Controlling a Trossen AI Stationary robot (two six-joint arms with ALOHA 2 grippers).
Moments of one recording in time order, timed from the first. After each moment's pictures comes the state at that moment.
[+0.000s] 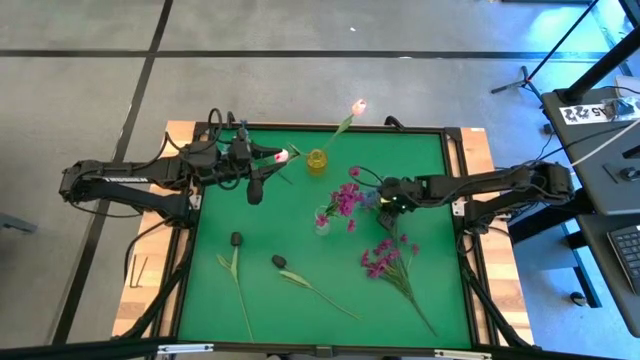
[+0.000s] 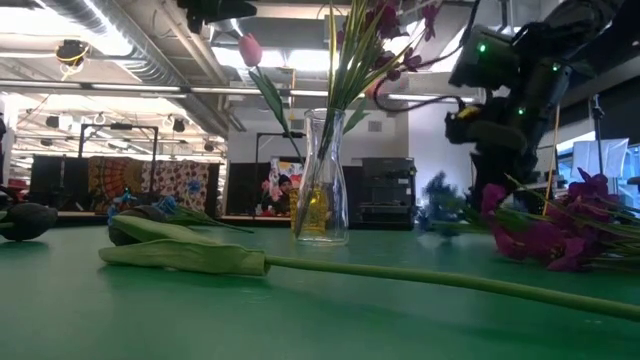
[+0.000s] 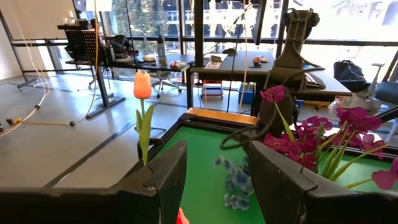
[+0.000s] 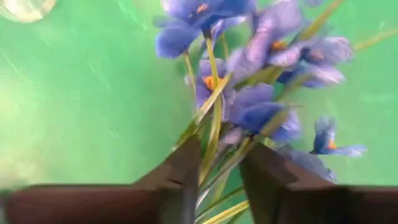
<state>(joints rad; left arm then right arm) 0.10 0.90 0.79 0.02 -0.27 -0.02 -0.11 1.30 0.61 -0.41 0.09 0.47</state>
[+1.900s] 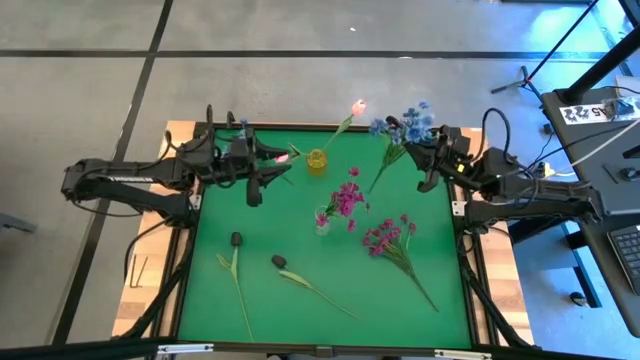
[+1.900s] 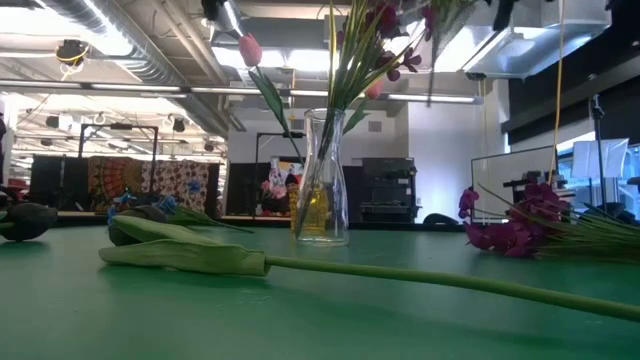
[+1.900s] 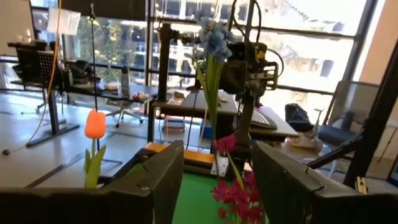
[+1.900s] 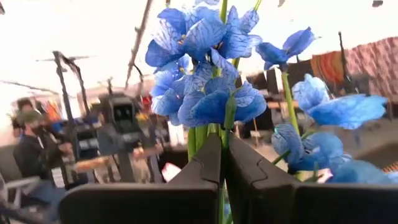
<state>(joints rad) 0.10 0.95 0.79 0.23 -0.13 -0.10 -0.11 0.69 0.61 0.40 0.24 0.10</state>
